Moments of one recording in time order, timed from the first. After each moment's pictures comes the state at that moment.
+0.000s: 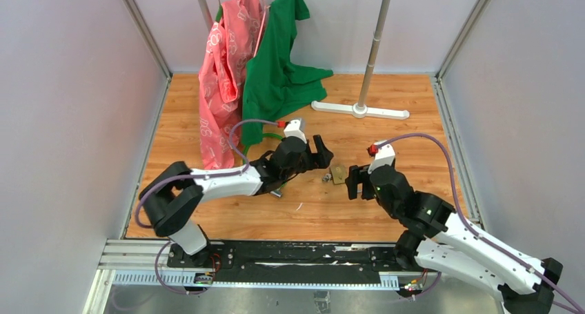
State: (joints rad) left arm -0.93 1.63 0.86 0.35 -0.26 -0.78; right arm 0.93 0.62 0.65 -0.58 0.50 0.40
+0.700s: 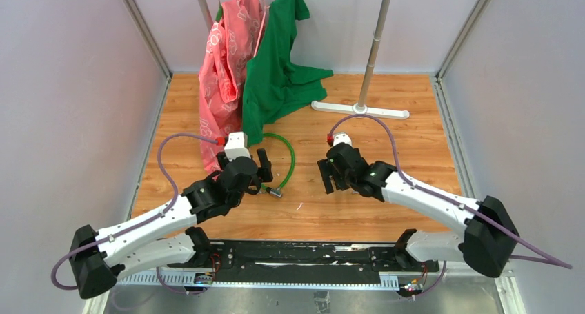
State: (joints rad) left arm -0.93 0.91 0.64 -0.28 -0.67 -0.67; right arm 0.87 1.18 0.79 -0.50 0.36 0.35
